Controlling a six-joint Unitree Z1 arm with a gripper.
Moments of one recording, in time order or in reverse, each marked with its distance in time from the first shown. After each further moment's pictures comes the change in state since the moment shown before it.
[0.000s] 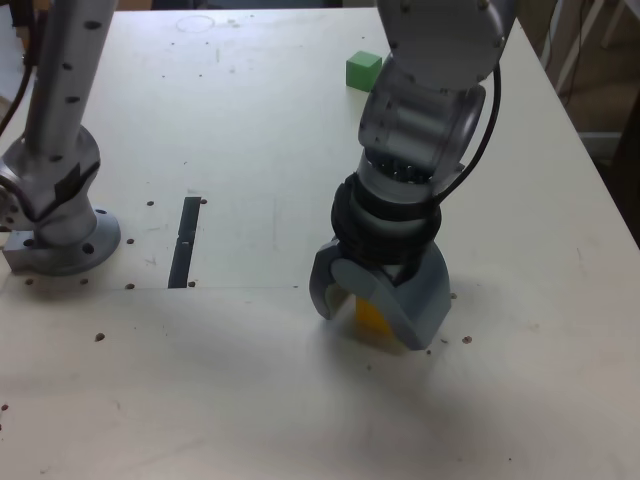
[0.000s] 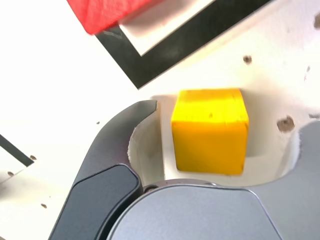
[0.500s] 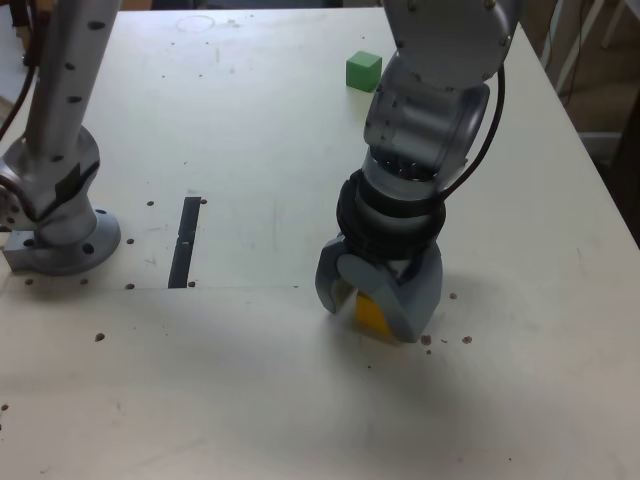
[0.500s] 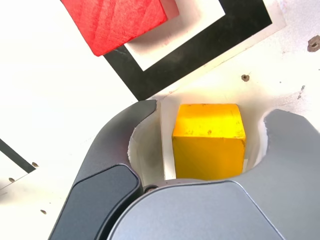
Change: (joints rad) arm 0.011 0.003 -0.009 0.003 0.013 0.000
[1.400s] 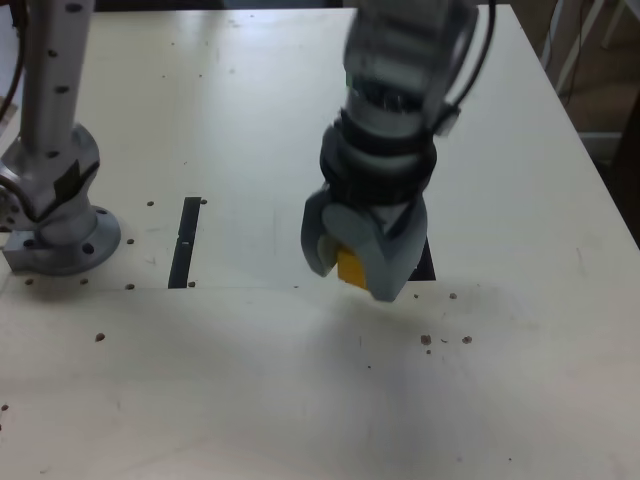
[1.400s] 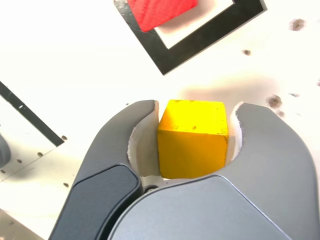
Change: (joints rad) arm 0.000 -0.113 -0.090 0.168 -0.002 -0.003
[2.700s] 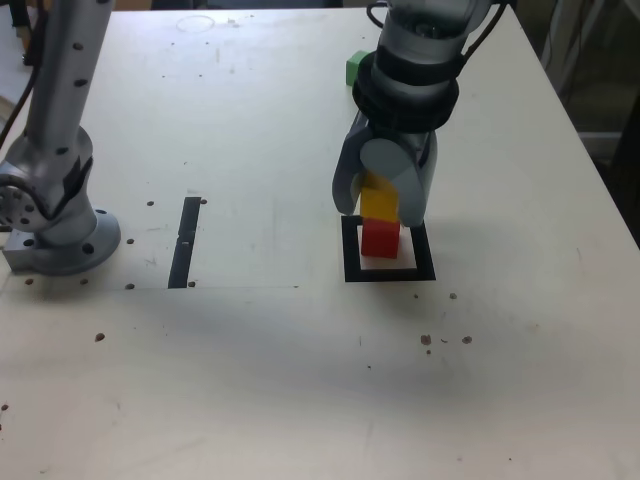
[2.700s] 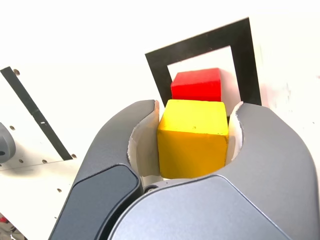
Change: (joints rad) arm 0.235 0.055 -0.089 0.069 0.032 -0.036
